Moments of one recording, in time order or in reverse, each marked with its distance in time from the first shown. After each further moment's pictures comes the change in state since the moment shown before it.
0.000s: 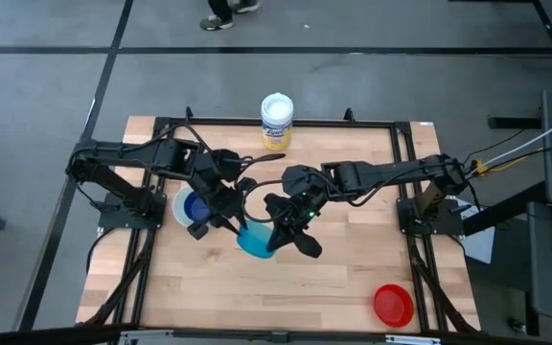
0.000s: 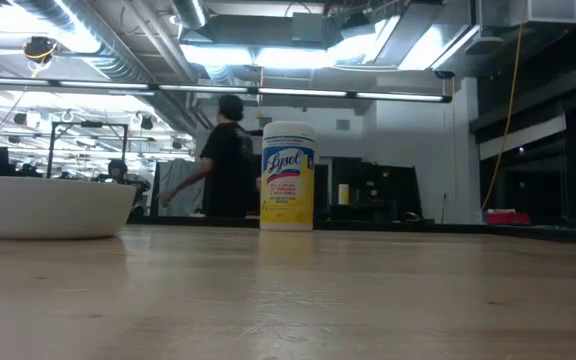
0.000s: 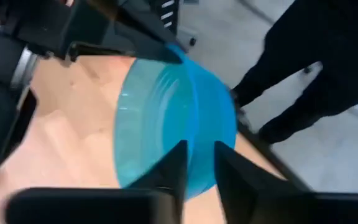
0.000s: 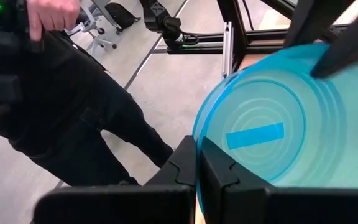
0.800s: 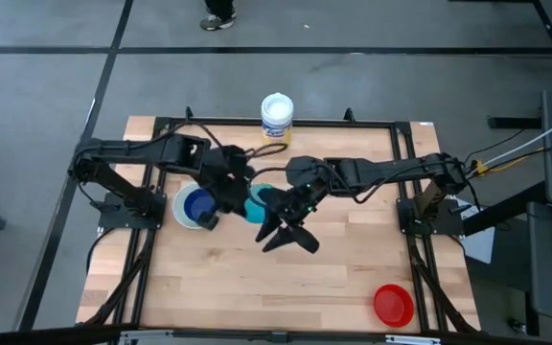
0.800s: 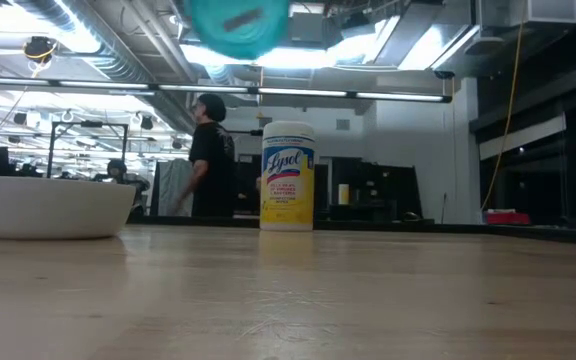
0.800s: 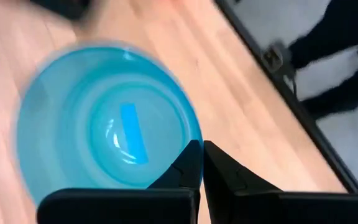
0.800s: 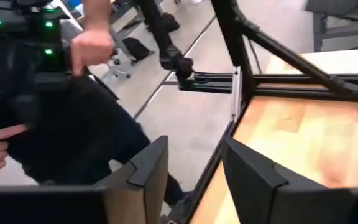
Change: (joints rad) left arm 0.057 0.008 -0.034 -0.107 -0.152 -0.025; right arm -0.039 -0.003 0.000 0.171 -0.043 0.058
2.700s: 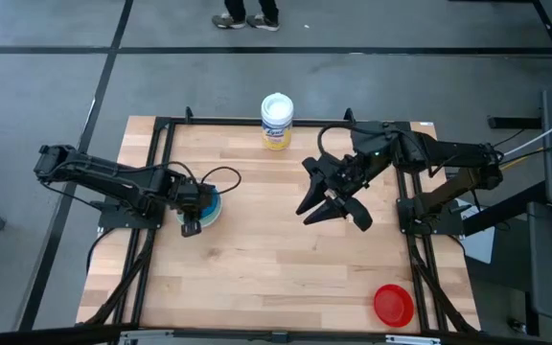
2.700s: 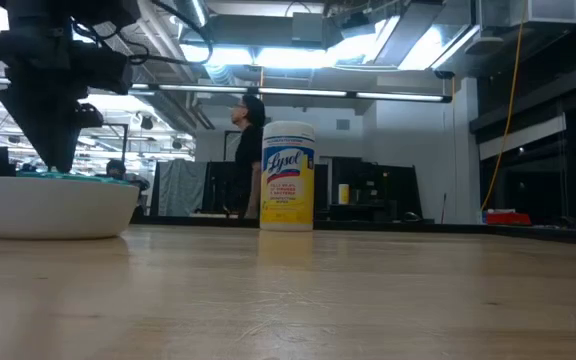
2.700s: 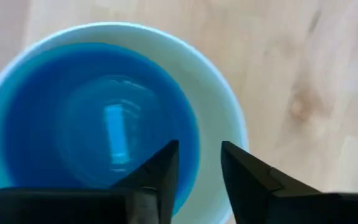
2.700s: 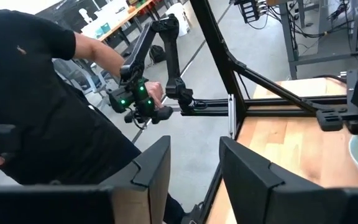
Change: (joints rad) left arm -0.054 -0.398 -0.908 0.183 -0.332 -0.696; right arm -0.017 -0.300 0.000 -0.192 0.081 0.072
